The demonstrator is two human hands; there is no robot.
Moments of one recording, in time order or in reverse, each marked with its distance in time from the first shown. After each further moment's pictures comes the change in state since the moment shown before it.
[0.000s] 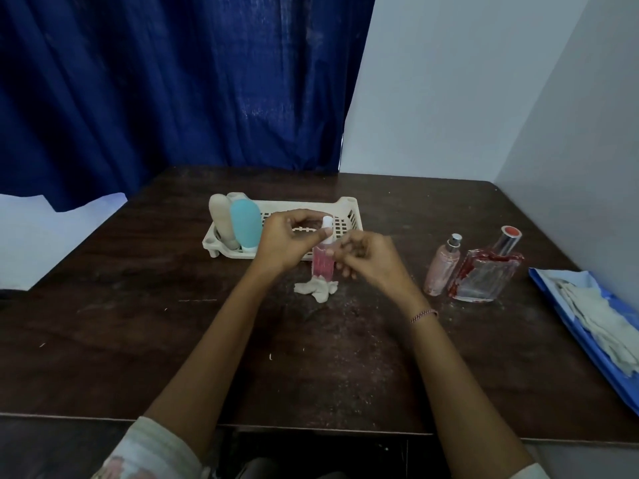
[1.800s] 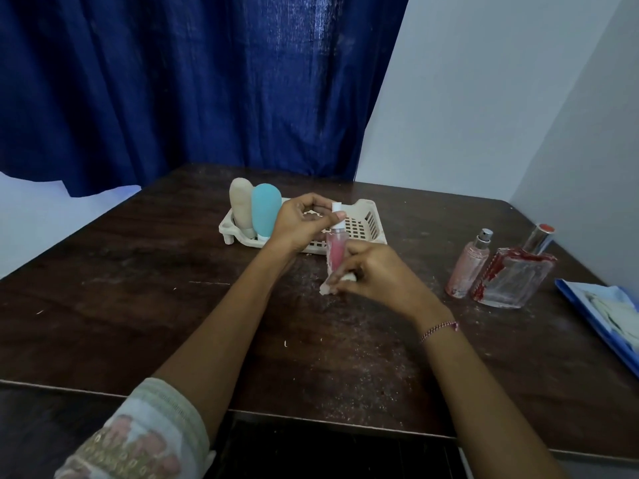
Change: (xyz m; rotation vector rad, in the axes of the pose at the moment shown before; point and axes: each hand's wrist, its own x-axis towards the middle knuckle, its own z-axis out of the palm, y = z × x) left_hand 0.006 -0.024 -0.003 -0.346 0.008 -0.095; right_hand -0.014 -0.001 0.023 -0.645 -0.194 -0.419
